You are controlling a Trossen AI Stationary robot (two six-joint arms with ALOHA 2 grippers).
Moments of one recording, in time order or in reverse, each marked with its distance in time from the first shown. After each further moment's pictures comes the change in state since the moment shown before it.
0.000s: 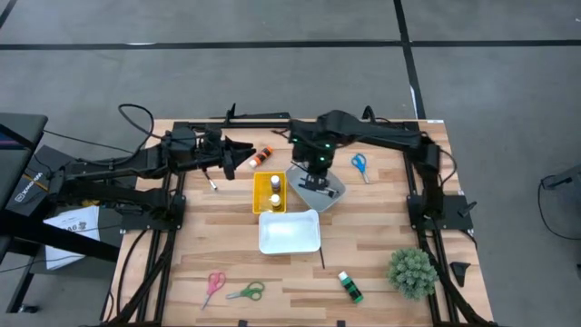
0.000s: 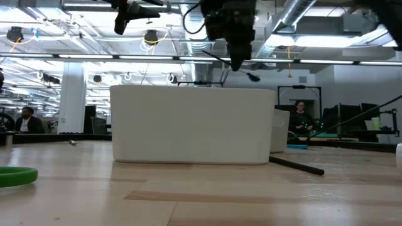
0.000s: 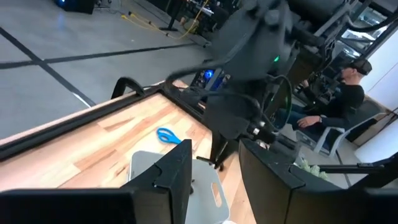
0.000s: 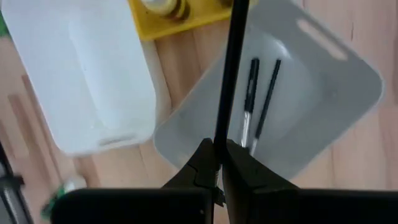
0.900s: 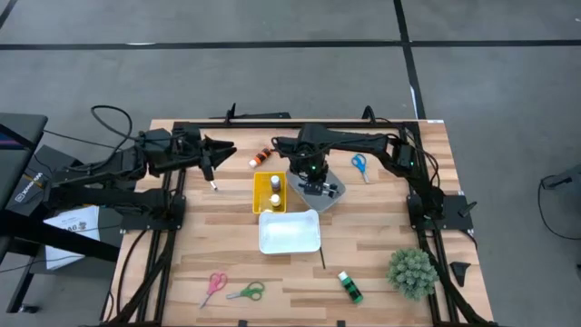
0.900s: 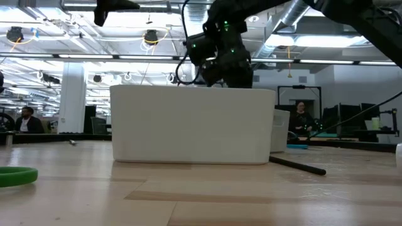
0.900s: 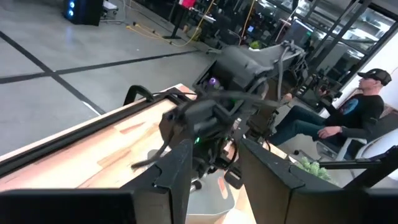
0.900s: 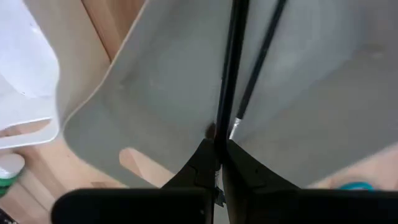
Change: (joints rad) left arm 0.000 -0.195 0.001 -0.179 -0.025 0.035; right arm -0.016 0.233 -0.002 -0.090 0.060 -0.071
